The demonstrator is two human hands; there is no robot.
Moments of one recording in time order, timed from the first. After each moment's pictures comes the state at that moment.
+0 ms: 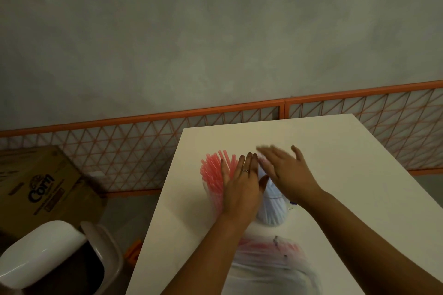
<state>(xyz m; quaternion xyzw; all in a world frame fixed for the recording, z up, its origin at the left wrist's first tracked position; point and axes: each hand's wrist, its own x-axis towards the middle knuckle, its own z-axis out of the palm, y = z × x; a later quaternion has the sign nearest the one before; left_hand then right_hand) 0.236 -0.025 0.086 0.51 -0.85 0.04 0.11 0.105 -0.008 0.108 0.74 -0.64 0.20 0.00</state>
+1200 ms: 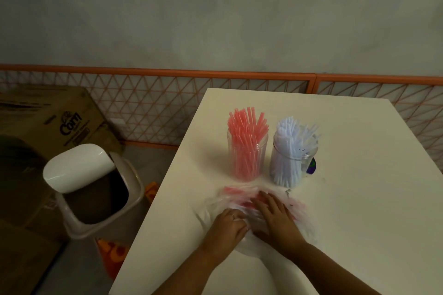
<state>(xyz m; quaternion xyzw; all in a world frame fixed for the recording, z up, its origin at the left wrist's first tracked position) 0.339 0.089 -0.060 0.47 -0.84 -0.21 0.16 0.162 0.095 -0.060 0.79 -0.58 0.11 -0.14</state>
